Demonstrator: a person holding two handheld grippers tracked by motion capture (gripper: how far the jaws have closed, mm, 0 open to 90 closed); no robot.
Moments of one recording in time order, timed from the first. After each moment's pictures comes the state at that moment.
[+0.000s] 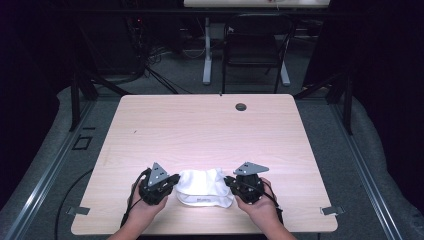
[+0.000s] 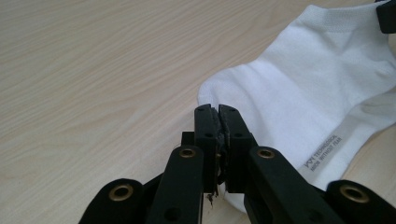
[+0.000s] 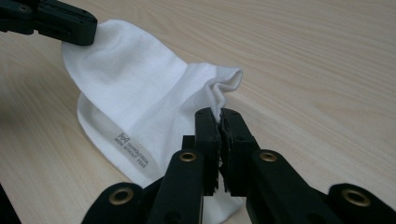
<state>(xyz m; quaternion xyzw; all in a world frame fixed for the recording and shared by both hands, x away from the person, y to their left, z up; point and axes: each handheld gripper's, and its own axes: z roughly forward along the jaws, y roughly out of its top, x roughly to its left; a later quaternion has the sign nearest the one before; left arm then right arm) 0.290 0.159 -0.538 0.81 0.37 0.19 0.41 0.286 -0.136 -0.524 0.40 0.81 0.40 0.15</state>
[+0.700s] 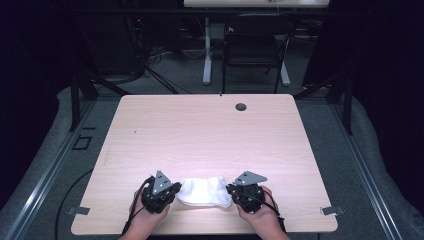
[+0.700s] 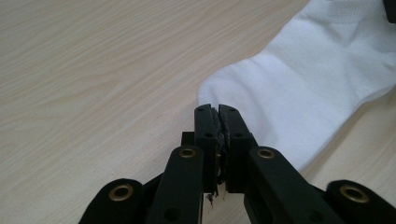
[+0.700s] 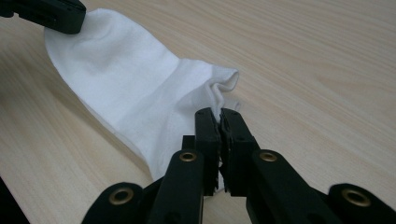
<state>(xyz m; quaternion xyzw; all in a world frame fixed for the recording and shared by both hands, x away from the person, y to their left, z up) 0.274 0.151 -0.550 0.83 0.37 0.19 0.38 0.269 -0.136 -0.537 0.40 0.82 0.37 0.16</state>
